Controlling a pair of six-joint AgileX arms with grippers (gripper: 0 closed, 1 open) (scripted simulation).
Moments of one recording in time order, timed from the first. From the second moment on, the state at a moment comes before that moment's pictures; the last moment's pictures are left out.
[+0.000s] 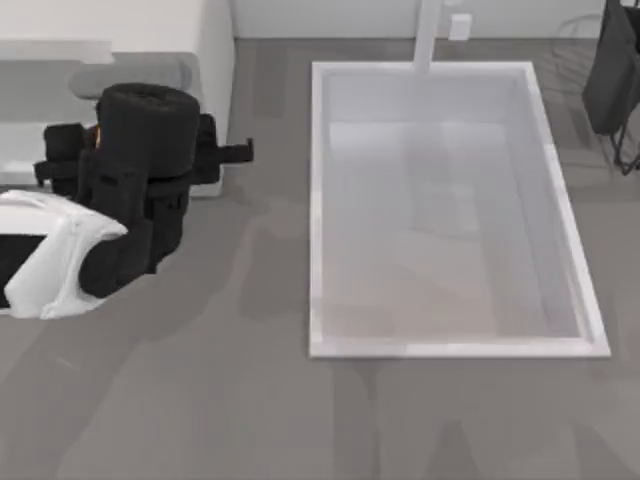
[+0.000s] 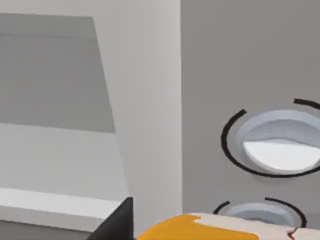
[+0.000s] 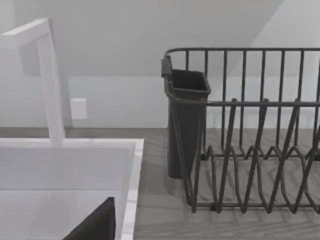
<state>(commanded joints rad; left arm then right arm) -0.65 1.58 0.83 0.36 -0.57 -0.24 0.00 0.00 0.00 0.00 0.00 0.00</state>
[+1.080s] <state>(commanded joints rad) -0.73 1.82 0.61 0.77 -0.66 -0.27 0.00 0.00 0.00 0.00 0.00 0.00</state>
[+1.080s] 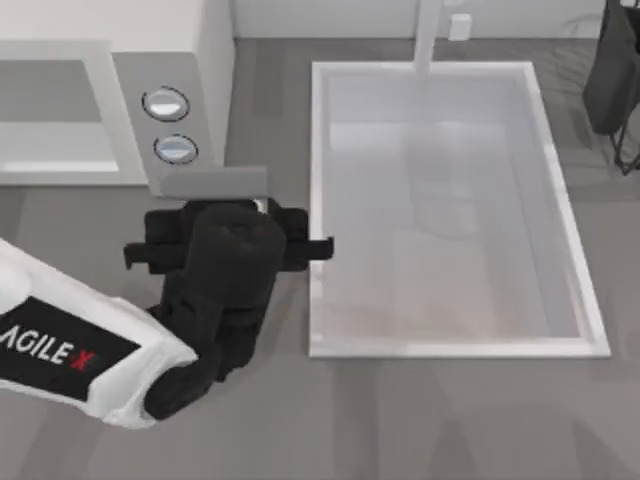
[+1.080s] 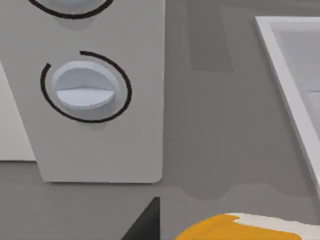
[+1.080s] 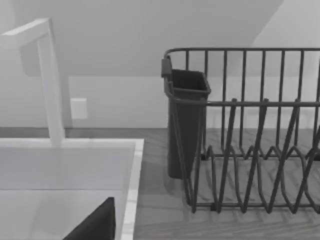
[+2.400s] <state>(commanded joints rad) -0.74 2.02 0.53 1.05 -0.65 -0.27 0.00 0.00 0.00 0.00 0.00 0.00</state>
